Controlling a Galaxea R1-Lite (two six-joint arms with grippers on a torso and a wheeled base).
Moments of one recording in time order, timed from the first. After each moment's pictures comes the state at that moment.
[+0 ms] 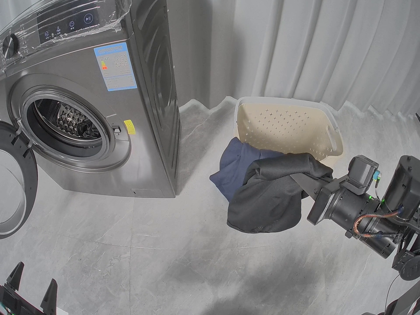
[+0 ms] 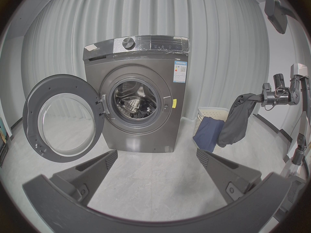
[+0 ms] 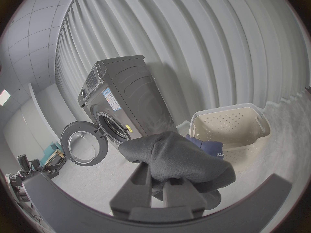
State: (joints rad) left arm 0.00 0.02 -0.02 0.01 -0.01 -0.01; right arm 0.76 1.51 -0.44 -1.10 -0.19 0.24
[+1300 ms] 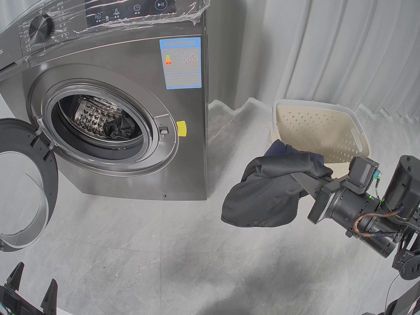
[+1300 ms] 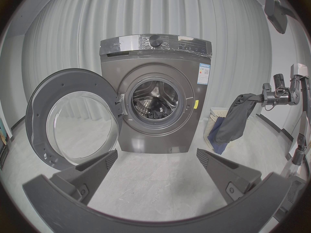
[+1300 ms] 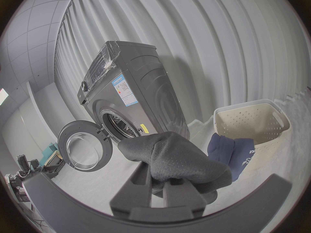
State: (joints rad) left arm 0.00 0.02 -0.02 0.01 -0.01 -0.02; right arm 0.75 1.51 -0.43 -1.10 -0.19 0.24
